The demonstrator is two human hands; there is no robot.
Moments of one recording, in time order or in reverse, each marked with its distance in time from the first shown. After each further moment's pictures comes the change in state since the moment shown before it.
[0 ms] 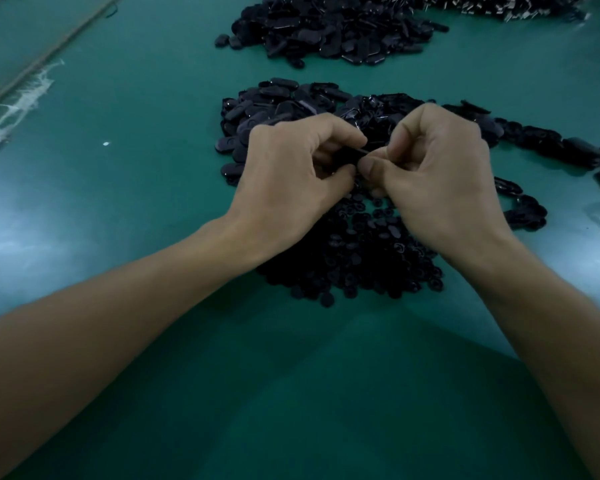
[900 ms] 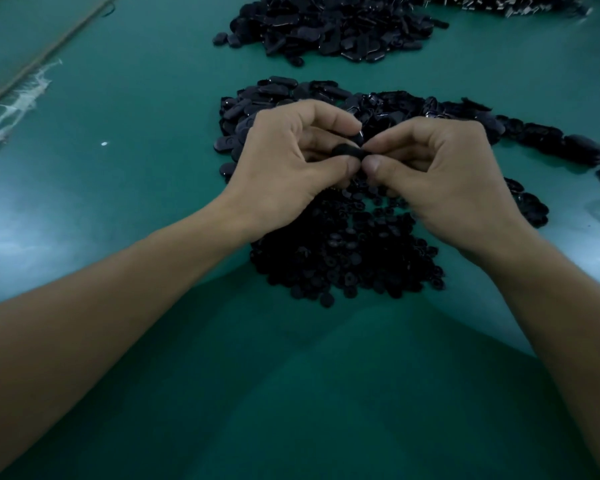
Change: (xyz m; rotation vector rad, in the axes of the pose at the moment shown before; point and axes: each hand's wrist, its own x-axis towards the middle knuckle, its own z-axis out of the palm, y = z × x) left_hand 0.009 -0.010 -0.006 -0.417 -0.155 -0.228; right_hand 0.005 0.011 -0.010 0.048 -0.141 -0.018
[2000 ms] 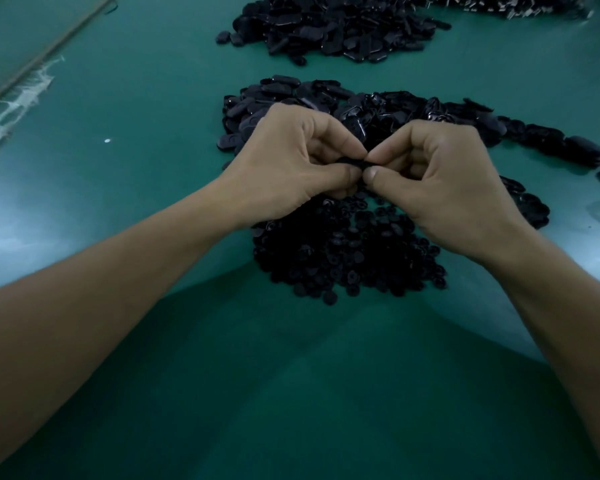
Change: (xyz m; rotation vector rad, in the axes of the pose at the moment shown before) left_hand 0.005 0.006 -0.010 0.098 -0.171 -0.057; right_hand -0.003 -0.003 0.001 -0.065 -0.041 -0.055
